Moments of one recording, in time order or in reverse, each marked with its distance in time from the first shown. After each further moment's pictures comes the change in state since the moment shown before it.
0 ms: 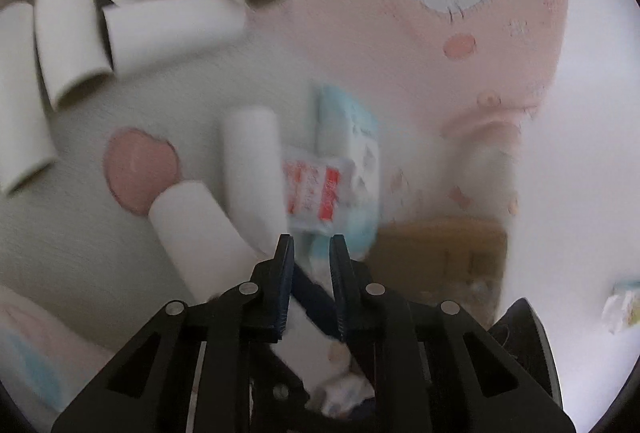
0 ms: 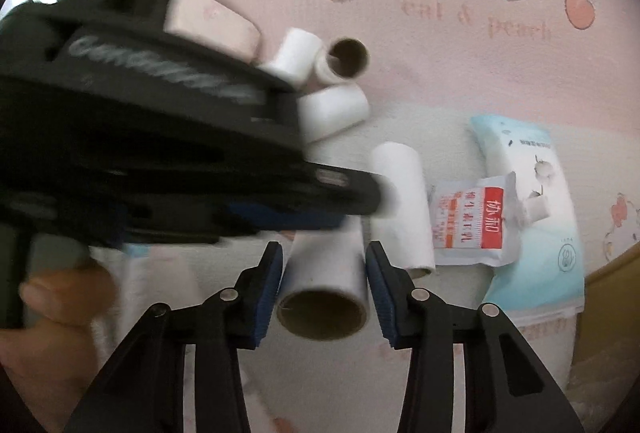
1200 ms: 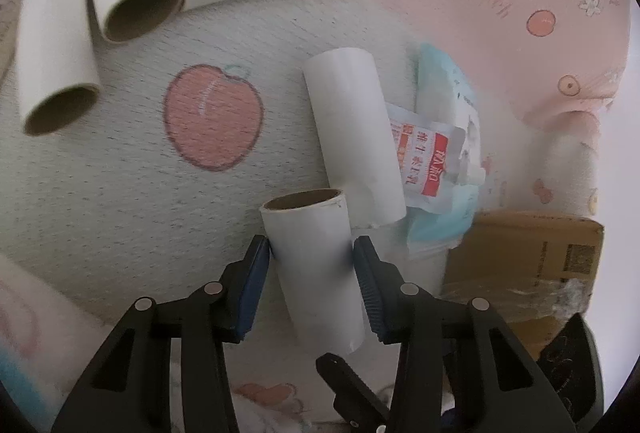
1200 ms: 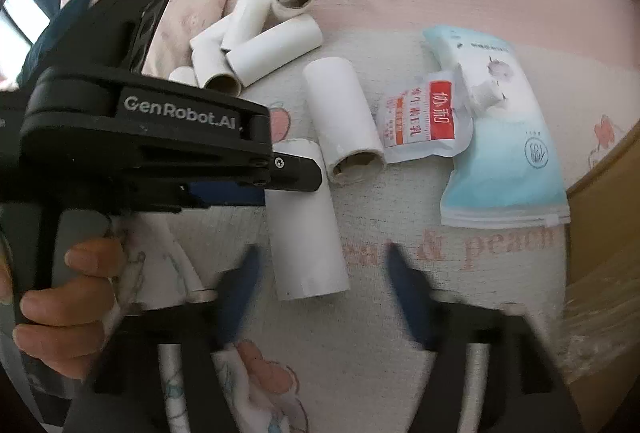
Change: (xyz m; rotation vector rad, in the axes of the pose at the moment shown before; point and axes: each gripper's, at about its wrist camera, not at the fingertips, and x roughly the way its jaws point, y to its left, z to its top) left arm 0.014 0.036 -0.017 -0.048 0.017 0.249; right arm -0.006 -0.037 -0.051 0.088 0.160 -0.018
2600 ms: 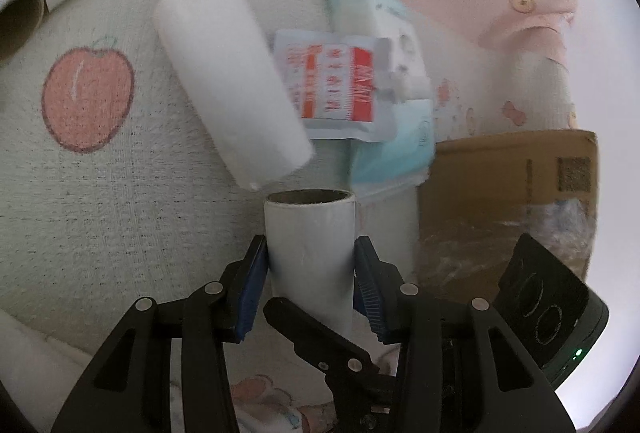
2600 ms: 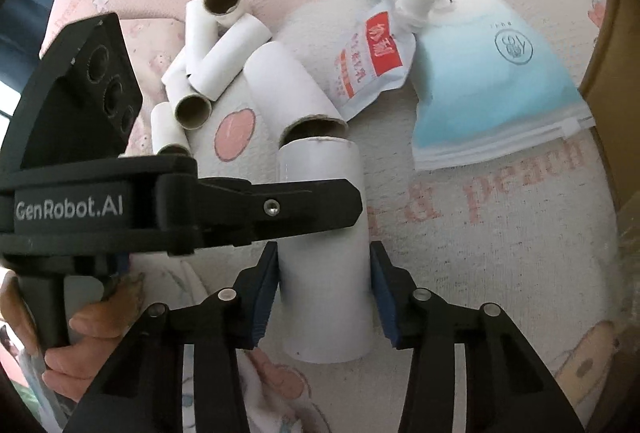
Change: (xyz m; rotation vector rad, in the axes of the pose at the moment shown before) left arm 0.033 -0.063 -0.021 0.229 0.102 -0.094; right arm 0.022 0.037 -0.014 0.255 0.021 0.165
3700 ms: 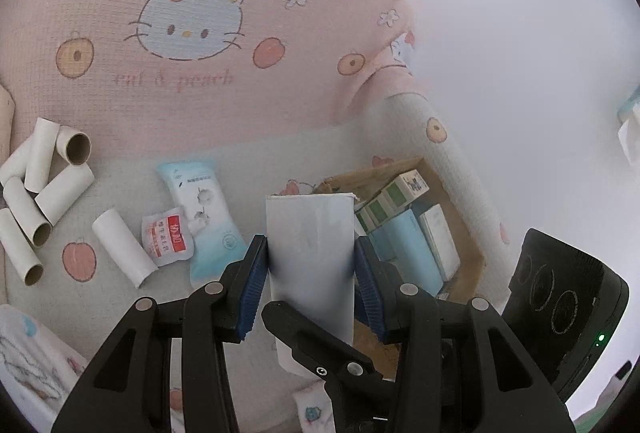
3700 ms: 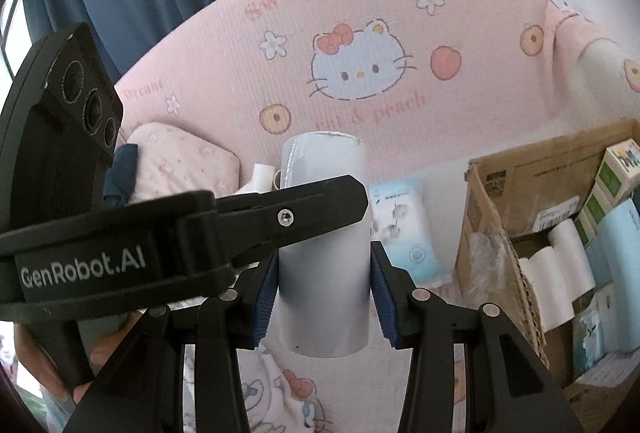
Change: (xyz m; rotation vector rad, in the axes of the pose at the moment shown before) left arm -0.125 -0.196 -0.048 0.365 -0.395 -0.013; right arm -0.230 -0.016 0.032 -0.151 -0.428 -0.046
